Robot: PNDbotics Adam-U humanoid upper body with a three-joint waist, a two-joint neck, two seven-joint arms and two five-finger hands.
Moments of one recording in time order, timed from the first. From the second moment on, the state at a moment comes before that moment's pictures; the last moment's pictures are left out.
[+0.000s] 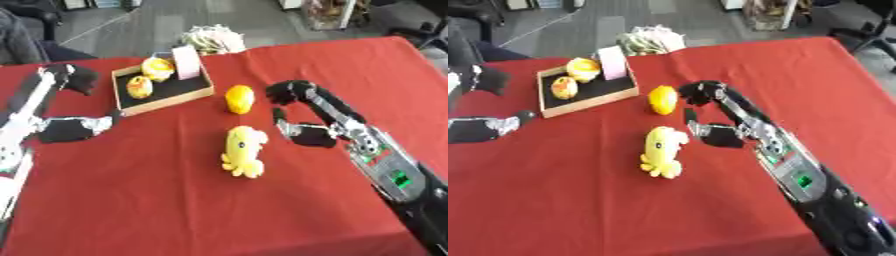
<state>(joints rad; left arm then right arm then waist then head) -0.34 0.32 -0.11 -1.63 -0.32 0.06 -0.09 -0.53 -0.48 0.43 -1.46 0.28 -0.21 0.18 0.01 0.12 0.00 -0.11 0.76</state>
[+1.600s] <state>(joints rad) -0.05 0.24 -0.15 -1.77 -0.20 0.05 -0.03 -0.74 -0.36 0.31 -1.19 0.65 -0.39 0.49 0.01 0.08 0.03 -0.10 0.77</state>
